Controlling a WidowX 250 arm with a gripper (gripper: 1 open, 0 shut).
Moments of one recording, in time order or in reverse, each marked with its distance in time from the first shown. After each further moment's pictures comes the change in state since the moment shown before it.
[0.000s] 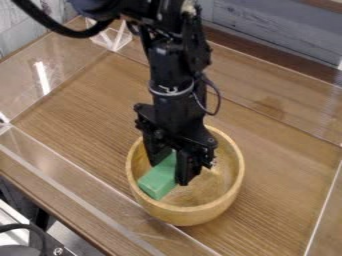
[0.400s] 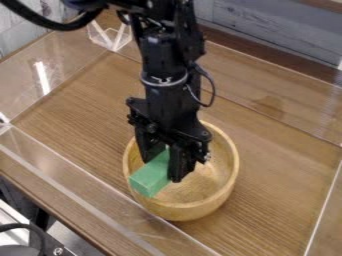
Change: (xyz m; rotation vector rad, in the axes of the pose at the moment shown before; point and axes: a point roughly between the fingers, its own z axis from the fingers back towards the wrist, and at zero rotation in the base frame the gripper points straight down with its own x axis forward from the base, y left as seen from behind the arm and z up) arm -0.005 0.003 0.010 -0.011 -0.002 0.014
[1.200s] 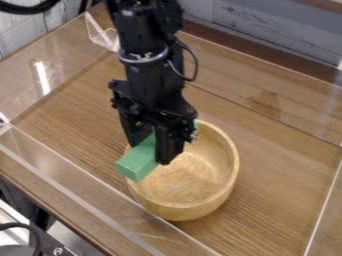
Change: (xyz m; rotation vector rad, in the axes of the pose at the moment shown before) arm -0.007 0.010 0.024 -0.026 -0.053 0.043
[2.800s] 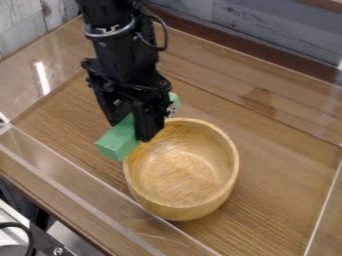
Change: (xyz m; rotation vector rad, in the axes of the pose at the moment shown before) arm -0.004 0.016 0.021 -0.007 -0.079 0.031
